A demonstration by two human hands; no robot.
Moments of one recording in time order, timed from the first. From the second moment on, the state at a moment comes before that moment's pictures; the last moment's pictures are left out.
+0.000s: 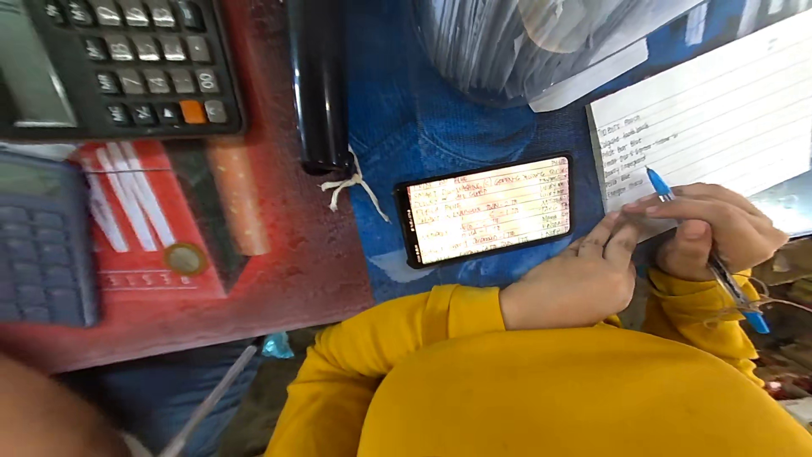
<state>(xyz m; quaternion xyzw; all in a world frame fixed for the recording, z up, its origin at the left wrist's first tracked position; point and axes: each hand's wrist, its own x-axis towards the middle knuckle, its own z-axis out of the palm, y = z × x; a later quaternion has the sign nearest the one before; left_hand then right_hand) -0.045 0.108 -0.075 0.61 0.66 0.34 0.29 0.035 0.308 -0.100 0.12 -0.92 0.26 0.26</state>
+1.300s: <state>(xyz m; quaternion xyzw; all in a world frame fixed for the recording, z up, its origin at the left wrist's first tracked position) -0.044 0.107 -0.077 0.61 0.66 0.34 0.26 0.038 0.308 -0.099 0.09 -0.92 0.27 0.26</state>
